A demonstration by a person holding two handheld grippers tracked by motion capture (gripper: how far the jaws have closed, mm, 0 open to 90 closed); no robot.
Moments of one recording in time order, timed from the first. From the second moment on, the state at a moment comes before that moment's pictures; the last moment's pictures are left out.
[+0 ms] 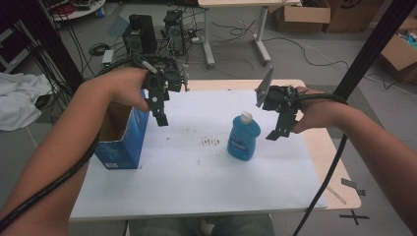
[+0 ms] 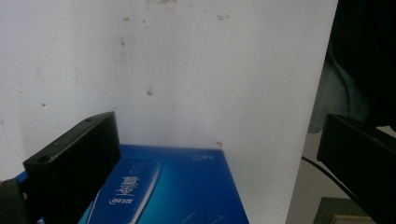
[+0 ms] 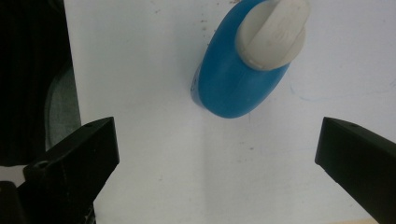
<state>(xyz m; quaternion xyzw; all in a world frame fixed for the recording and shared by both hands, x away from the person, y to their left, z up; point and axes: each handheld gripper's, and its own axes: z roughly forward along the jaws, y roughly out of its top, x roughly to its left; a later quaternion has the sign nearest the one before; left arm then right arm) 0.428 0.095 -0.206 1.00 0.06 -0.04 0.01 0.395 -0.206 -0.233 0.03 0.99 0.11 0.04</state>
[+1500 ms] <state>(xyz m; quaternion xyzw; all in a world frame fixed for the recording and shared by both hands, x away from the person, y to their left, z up) 0.419 0.093 -0.204 1.00 0.05 -0.03 0.02 0.390 -0.213 -0.243 0.03 1.00 0.09 0.03</state>
